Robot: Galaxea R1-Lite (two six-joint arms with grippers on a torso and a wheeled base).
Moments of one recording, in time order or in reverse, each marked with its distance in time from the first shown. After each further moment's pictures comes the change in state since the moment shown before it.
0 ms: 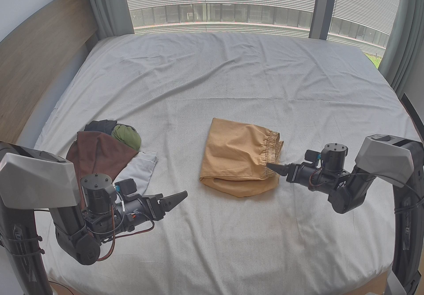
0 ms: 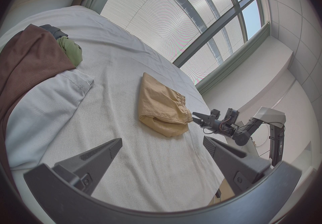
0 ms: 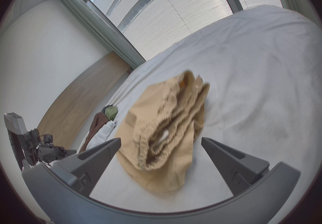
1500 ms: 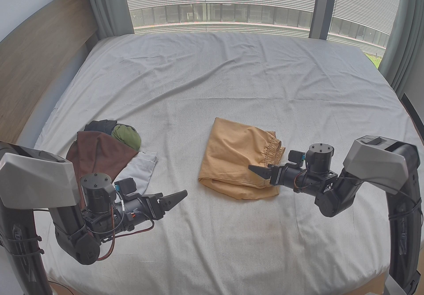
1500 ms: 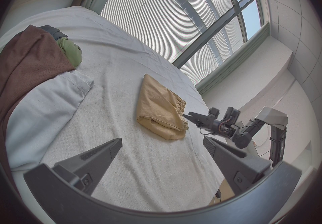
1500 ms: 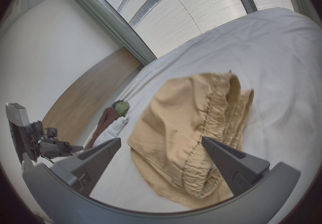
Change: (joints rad) left arm 0.001 -0.004 -0.001 0.000 0.000 0.000; right arm 0.105 0.015 -0.054 0.002 -0.020 -0.013
